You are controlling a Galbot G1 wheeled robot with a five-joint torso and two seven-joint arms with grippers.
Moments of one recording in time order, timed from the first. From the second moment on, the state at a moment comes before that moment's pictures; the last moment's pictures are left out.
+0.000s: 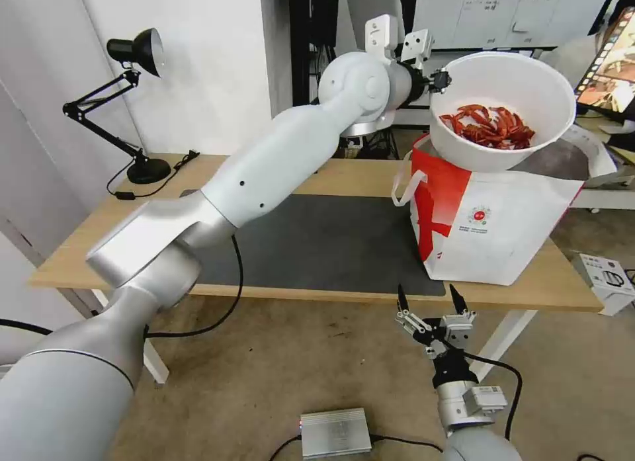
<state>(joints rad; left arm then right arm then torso) -0.28 -1.52 0.42 -1.17 -1.49 0.46 -0.36 -1.63 1.31 0.37 2.12 0.12 0.17 0.23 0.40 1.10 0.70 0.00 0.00</state>
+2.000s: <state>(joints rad) -0.19 -1.59 0.46 -1.13 -1.36 0.44 -0.34 -1.63 1.31 0.37 2.12 0.12 0.17 0.23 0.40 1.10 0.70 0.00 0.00</state>
